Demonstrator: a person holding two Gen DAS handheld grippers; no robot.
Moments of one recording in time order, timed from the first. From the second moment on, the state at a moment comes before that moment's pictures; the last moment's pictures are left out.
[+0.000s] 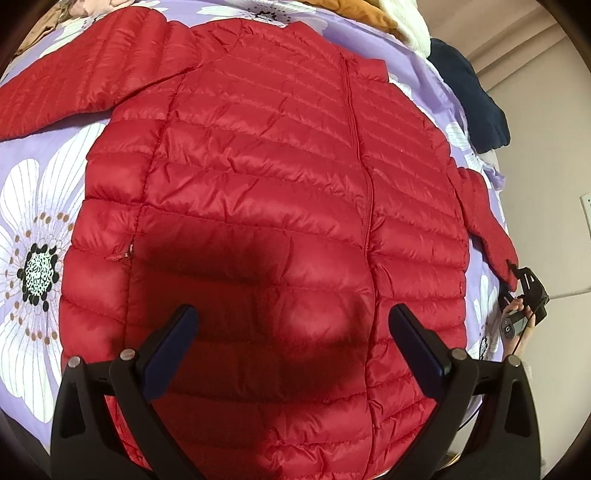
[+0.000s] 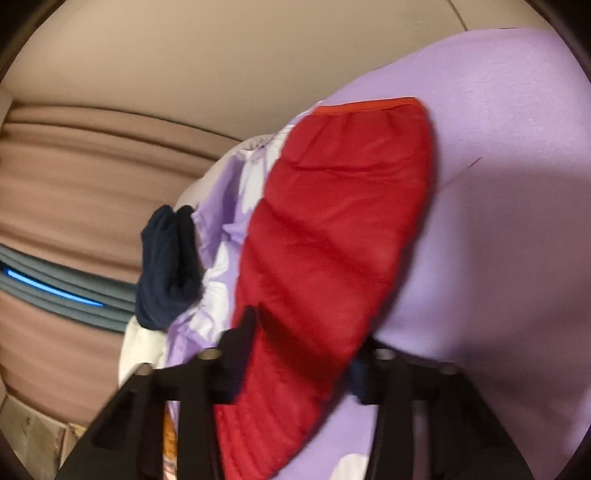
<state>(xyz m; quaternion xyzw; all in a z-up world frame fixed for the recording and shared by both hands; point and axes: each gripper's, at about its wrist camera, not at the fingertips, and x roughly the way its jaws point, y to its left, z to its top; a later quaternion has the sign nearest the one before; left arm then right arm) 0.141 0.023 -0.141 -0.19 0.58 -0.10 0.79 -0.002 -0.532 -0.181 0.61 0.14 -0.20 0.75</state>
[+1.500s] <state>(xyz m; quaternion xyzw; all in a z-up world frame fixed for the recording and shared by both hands) 0.083 0.188 -0.145 -0.36 0.51 -0.02 0.78 0.128 -0.069 -0.053 -0.27 0.34 0.14 0.89</state>
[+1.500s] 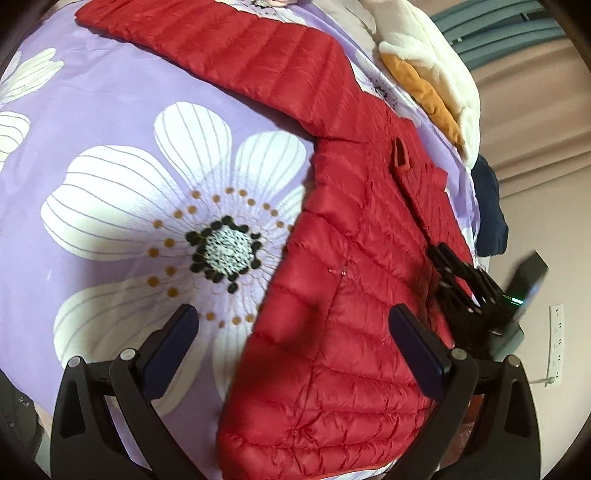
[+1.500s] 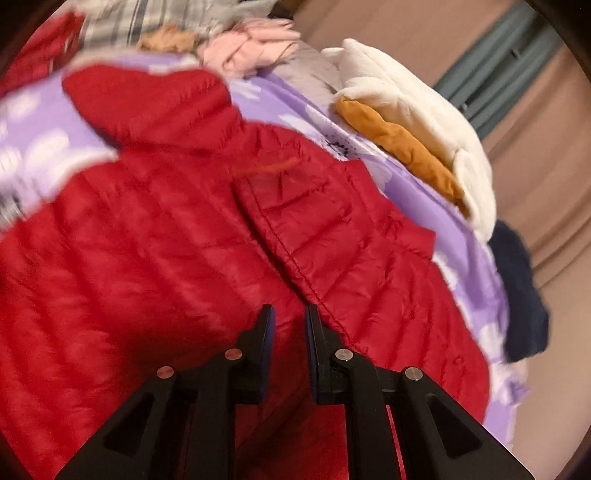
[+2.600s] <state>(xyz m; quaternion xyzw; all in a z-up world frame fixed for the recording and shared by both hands) 0.080 0.258 -0.158 -0.43 0.47 0.00 0.77 0.192 -0.040 -0.067 -0.14 0.36 0.14 0.91</state>
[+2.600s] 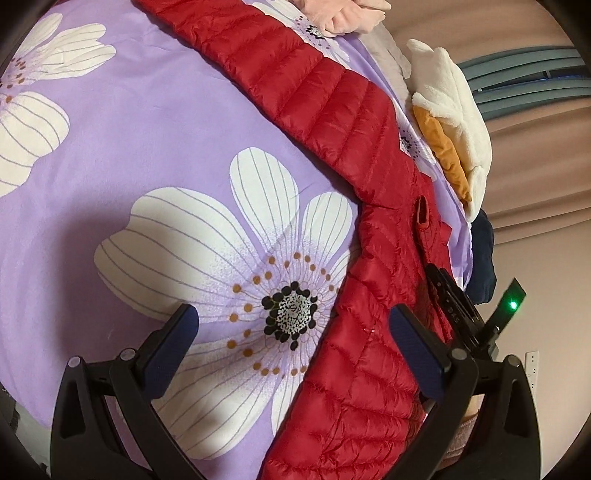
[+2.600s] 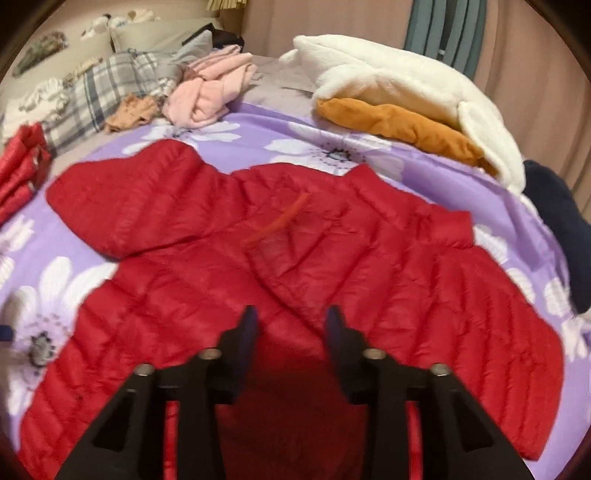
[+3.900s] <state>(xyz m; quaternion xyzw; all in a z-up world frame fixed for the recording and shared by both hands) 0.164 0.361 -0.174 -0.66 0.31 -0.01 0.68 0.135 -0.043 -0.041 -0.02 0.32 0.25 0.91</state>
